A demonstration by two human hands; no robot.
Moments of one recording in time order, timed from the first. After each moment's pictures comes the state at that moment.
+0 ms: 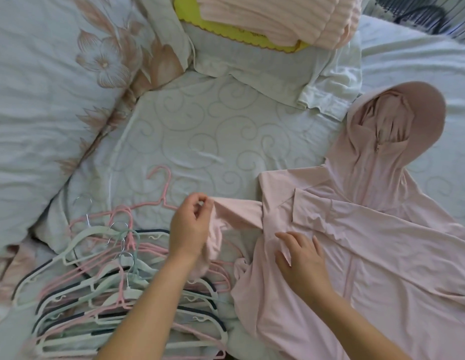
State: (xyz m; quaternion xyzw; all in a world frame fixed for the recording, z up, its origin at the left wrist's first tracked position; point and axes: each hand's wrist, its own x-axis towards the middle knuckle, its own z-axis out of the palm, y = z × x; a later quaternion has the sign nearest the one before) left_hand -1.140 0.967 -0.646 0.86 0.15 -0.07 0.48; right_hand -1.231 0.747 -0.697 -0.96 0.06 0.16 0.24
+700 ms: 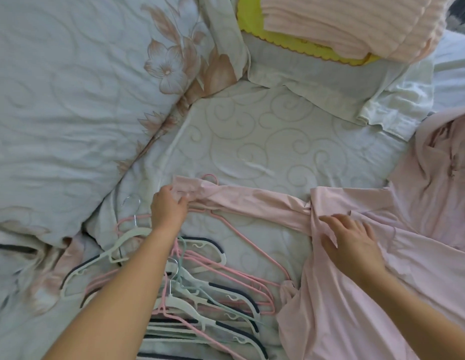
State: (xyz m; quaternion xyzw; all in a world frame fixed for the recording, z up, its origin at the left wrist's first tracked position) left_hand -1.073 1.125 -0.707 0.91 0.31 -0.12 0.27; right_hand -1.144 0.752 -0.702 -0.97 0.02 0.19 0.13
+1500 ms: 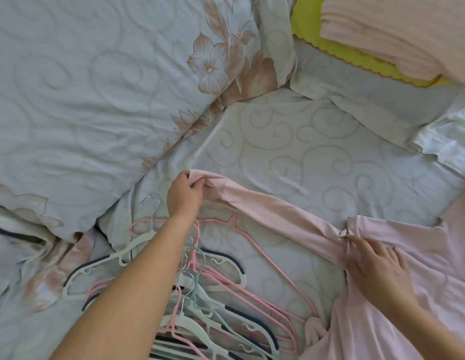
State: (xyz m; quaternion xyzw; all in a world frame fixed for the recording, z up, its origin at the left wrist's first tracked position) left_hand -1.031 1.147 -0.718 0.88 0.34 0.00 0.34; right_hand -1.121 0.769 -0.733 -0.98 0.02 0.15 0.09
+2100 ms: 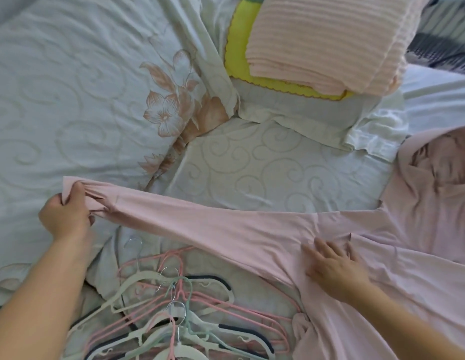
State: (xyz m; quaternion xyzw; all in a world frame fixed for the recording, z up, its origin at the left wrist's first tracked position) left_hand -1.009 1.254 -0.608 0.75 0.43 0.20 0.45; right_hand -1.128 0.782 -0.708 -0.94 -0.03 0.35 0.02
